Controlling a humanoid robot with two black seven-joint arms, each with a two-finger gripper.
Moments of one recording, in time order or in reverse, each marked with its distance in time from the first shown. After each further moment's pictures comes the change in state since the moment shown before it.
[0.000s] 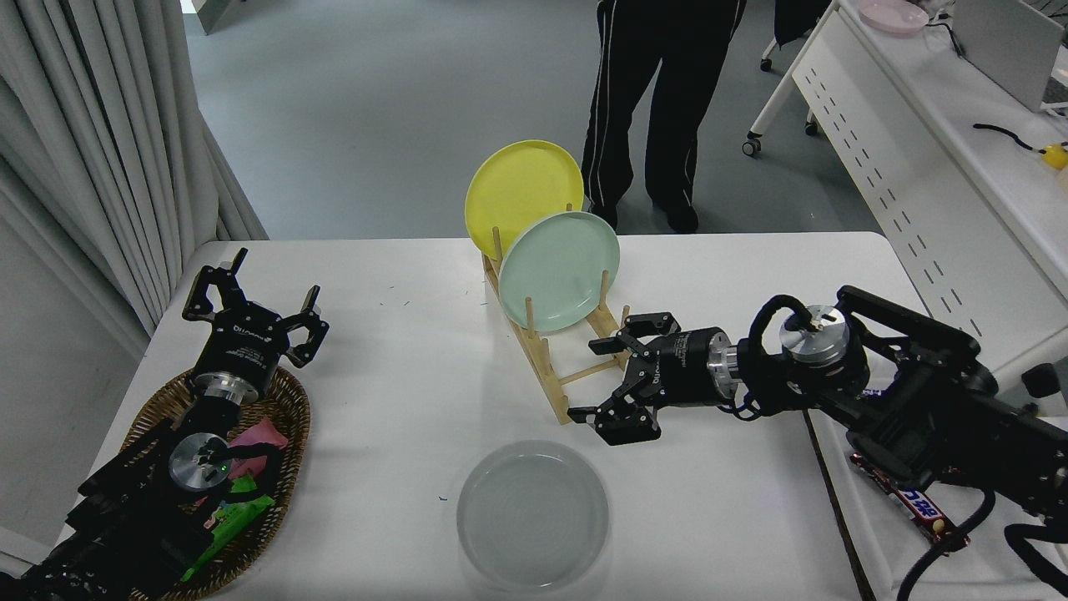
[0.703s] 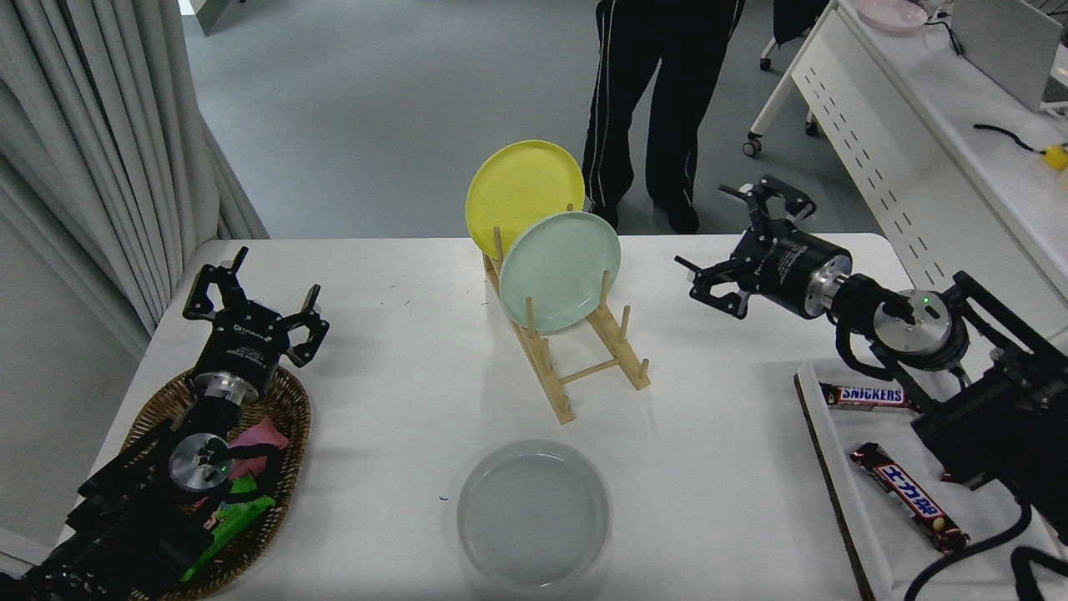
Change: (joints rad) left arm 0.000 0.000 0.000 0.000 0.000 0.000 0.000; right arm -0.228 0.034 0.530 0.010 -0.701 0.075 0.450
